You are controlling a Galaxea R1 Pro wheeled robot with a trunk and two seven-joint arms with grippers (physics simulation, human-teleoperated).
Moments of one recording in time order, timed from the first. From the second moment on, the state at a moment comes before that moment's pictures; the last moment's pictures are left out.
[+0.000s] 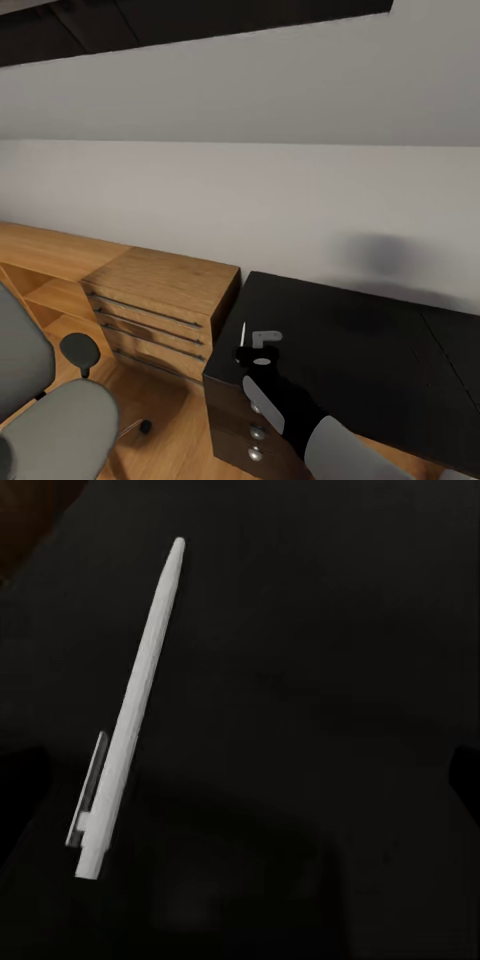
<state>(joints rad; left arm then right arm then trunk) 0.25 0.16 -0.15 -1.27 0.50 0.16 0.15 -0.66 0.17 0.70 -0.78 -0.60 0.30 -0.64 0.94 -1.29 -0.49</state>
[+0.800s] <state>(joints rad) 0.25 0.16 -0.15 -1.31 0.50 0.14 0.14 -0.66 0.17 0.69 -0.78 -0.59 0.26 -0.64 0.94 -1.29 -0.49</state>
